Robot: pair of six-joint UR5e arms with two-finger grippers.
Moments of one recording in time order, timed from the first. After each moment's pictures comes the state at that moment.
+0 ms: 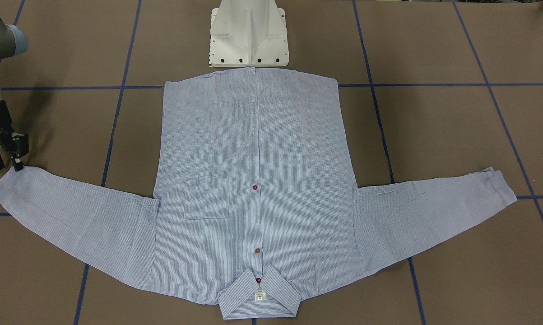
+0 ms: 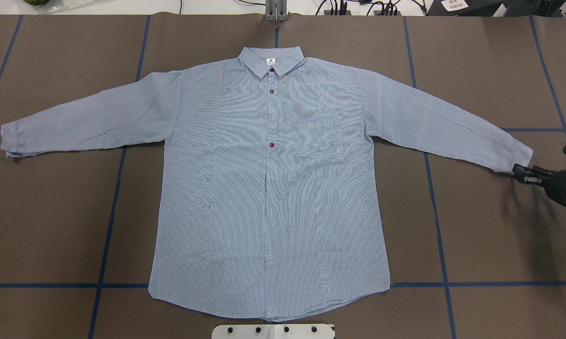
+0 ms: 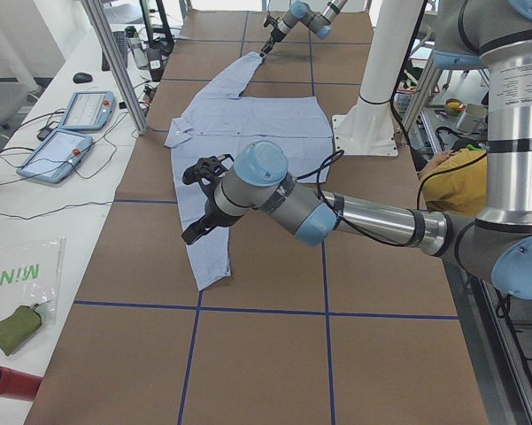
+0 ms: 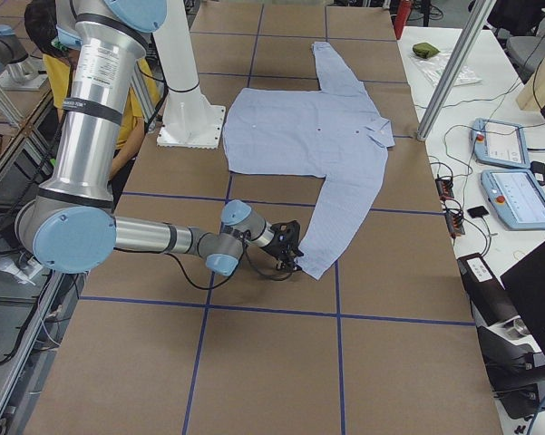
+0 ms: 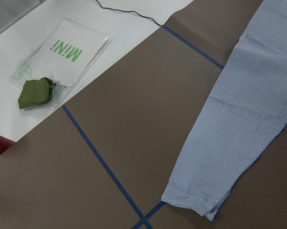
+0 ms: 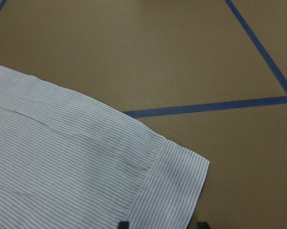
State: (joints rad) left arm -1.66 -1.48 -1.86 -2.04 -2.41 0.30; right arm 0.68 -1.83 1.54 -0.34 1.40 1.21
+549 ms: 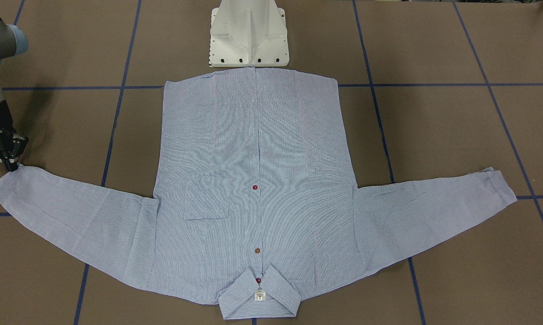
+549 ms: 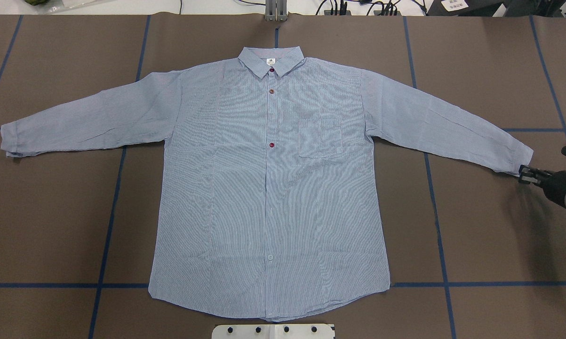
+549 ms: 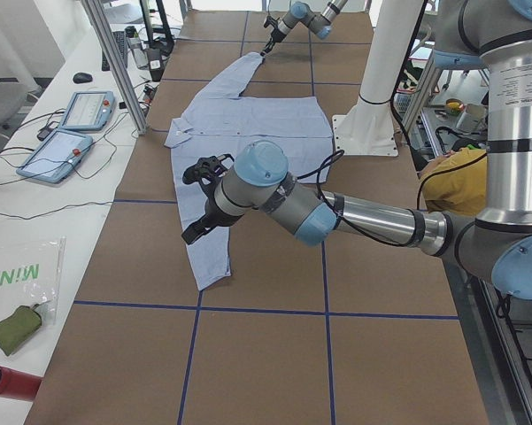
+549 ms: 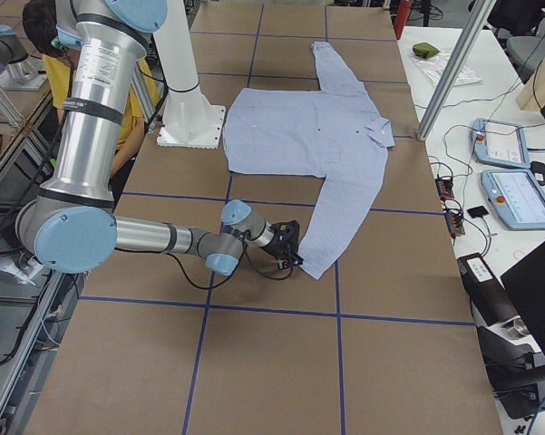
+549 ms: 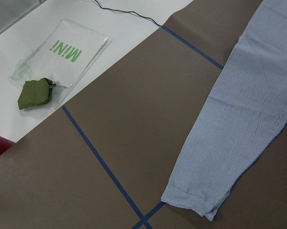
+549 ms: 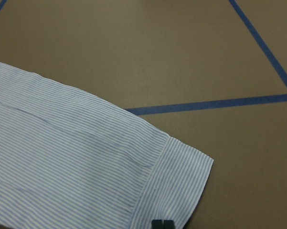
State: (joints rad) left arm -1.66 -1.48 -1.86 -2.04 -2.41 0.30; right arm 0.68 -1.83 1.54 -0.34 1.40 1.21
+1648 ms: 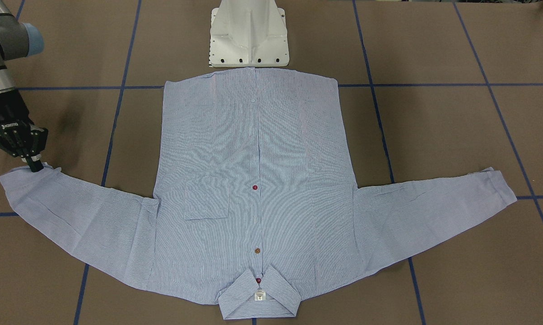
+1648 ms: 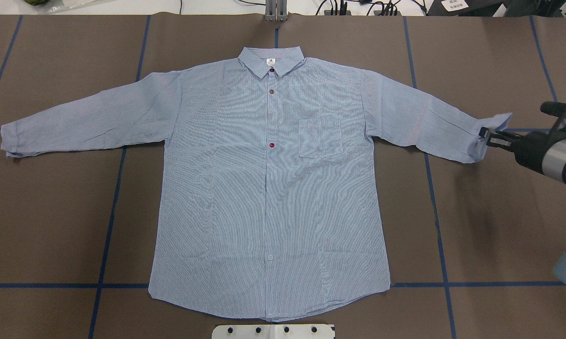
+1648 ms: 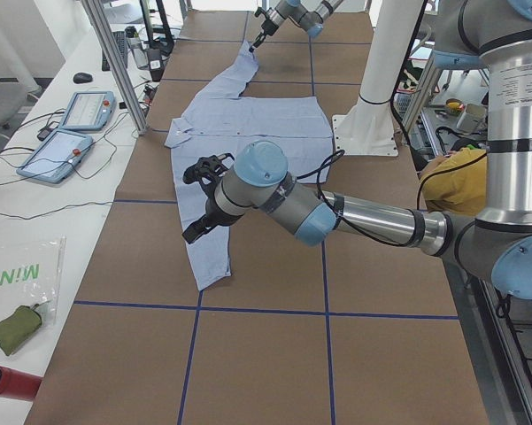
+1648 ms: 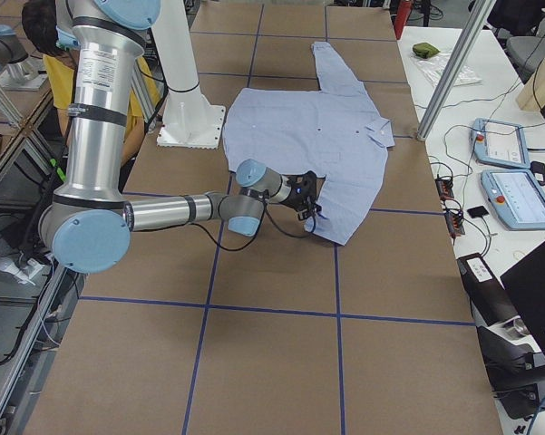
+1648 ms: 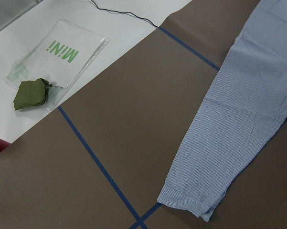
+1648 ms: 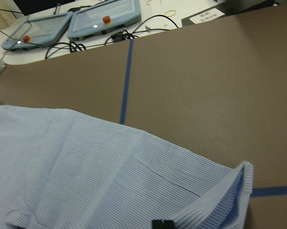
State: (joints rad) left arm -1.66 -1.48 -1.86 -2.04 -2.42 0.29; right arm 0.77 -1.67 1.74 -0.41 1.52 1.20
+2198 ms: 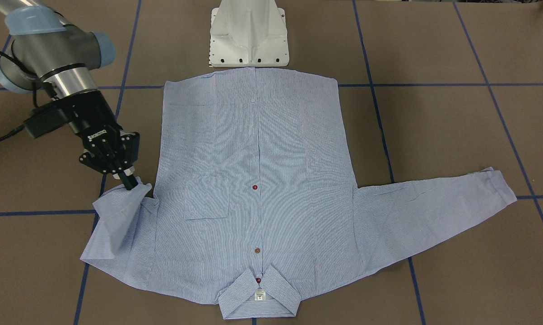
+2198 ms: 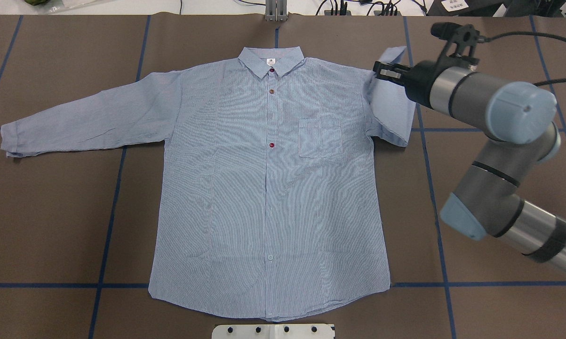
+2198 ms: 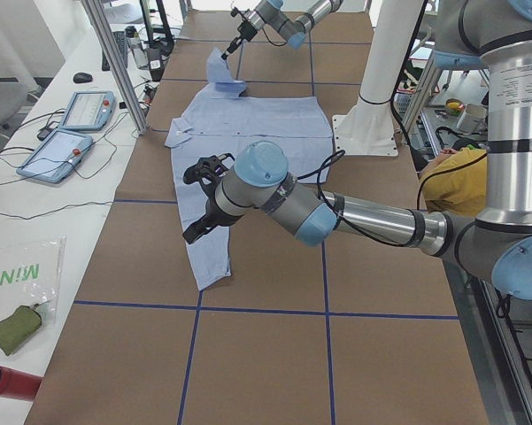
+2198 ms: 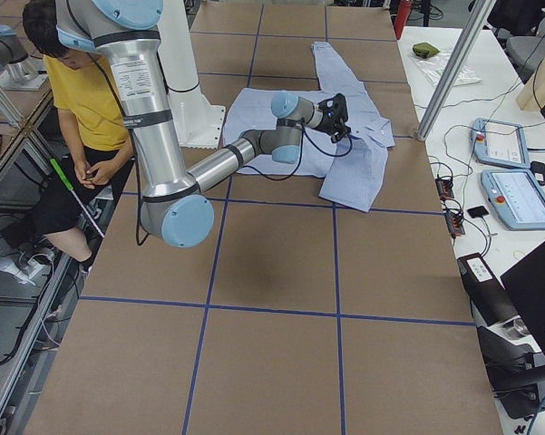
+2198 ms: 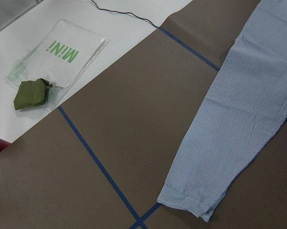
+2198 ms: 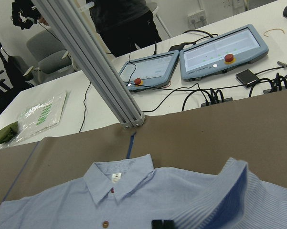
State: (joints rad) left arm -1.66 -1.48 -1.86 -2.04 -2.42 0.29; right arm 0.73 -1.19 1.75 -0.72 1.48 1.22
